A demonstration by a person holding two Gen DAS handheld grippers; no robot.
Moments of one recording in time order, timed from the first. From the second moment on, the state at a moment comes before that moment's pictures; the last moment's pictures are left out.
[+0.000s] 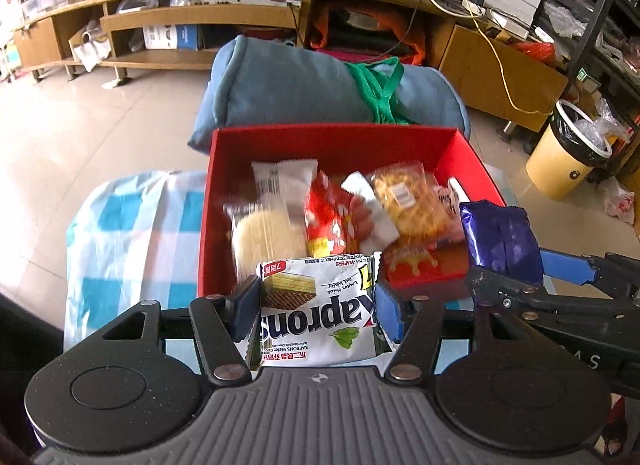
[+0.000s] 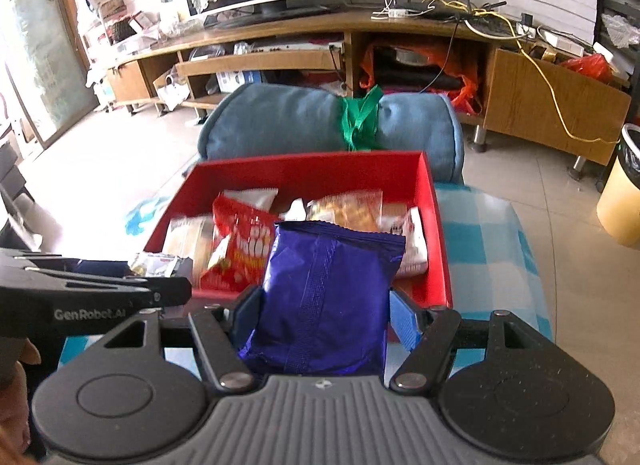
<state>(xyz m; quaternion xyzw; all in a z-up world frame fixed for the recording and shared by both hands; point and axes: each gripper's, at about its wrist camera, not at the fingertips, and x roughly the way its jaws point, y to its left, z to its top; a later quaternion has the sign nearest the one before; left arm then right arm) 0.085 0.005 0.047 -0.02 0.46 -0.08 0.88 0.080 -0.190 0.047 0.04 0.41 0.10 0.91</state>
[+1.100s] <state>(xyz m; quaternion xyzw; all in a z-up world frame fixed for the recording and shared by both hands) 0.154 -0.012 0.028 -0.01 0.46 -0.07 0.89 0.157 -0.192 0.023 0.06 0.41 0.07 0.91</state>
